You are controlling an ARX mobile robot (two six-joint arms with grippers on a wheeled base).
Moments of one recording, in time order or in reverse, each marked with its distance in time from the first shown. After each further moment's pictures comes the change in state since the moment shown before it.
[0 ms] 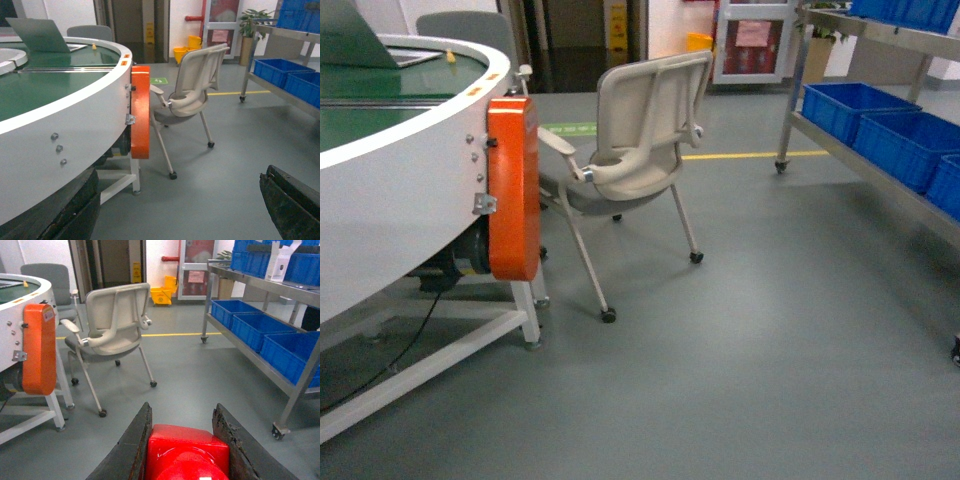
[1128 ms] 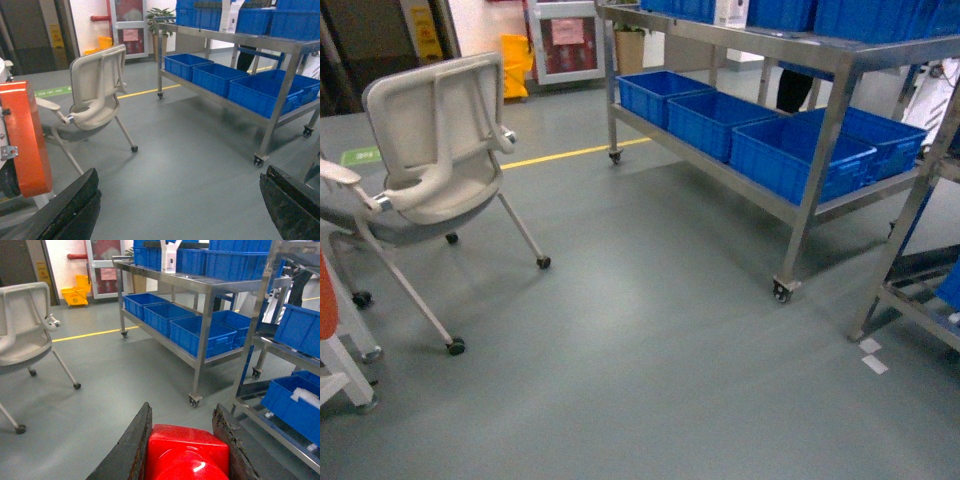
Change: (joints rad) left arm -0.001 0.000 0.000 0.000 0.000 0.000; right arm 0.000 0.000 0.000 0.000 0.000 0.000
